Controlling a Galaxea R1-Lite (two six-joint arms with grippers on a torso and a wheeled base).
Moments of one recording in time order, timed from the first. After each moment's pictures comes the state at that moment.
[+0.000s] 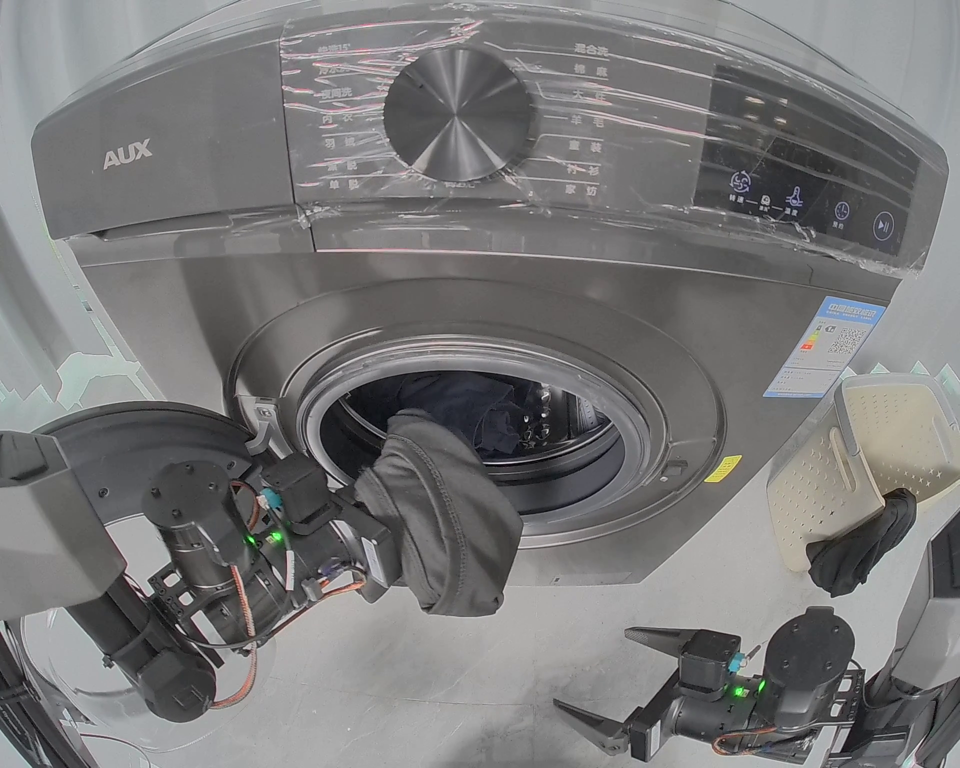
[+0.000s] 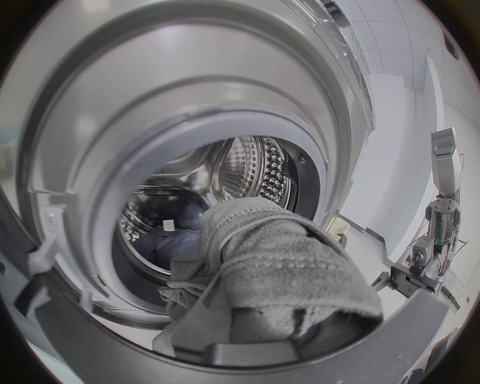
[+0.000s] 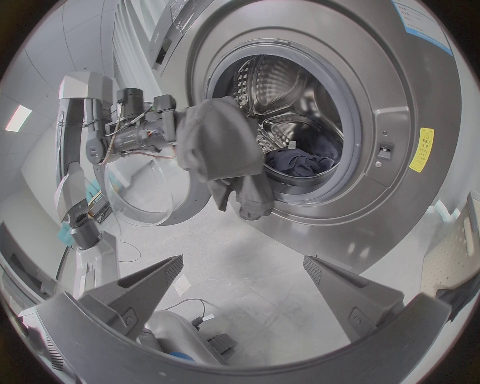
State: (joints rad) left arm -0.56 1.91 -0.37 -1.55 -0.10 -0.04; right arm 0.94 1.93 -0.05 -1.53 -0.15 0.13
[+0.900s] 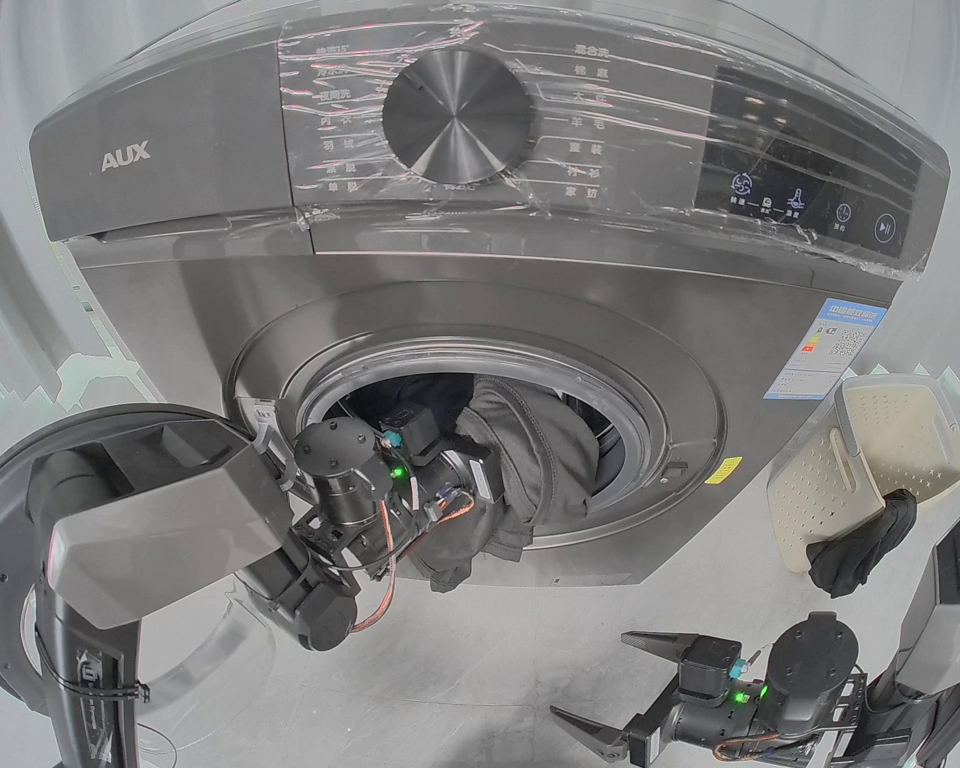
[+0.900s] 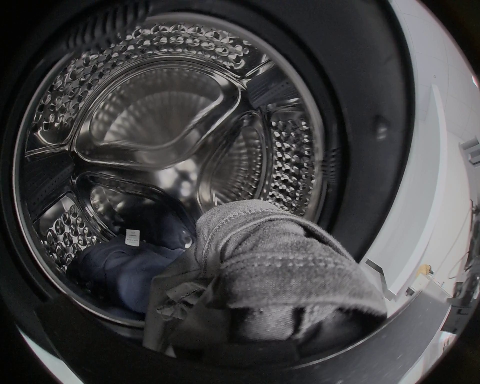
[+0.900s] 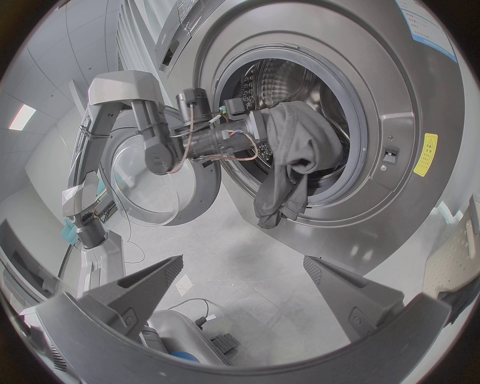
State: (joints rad) left arm -0.59 2.28 -0.92 -1.53 -0.09 -0.17; right arm 0.97 1.92 -0.04 -1.53 -0.15 0.13
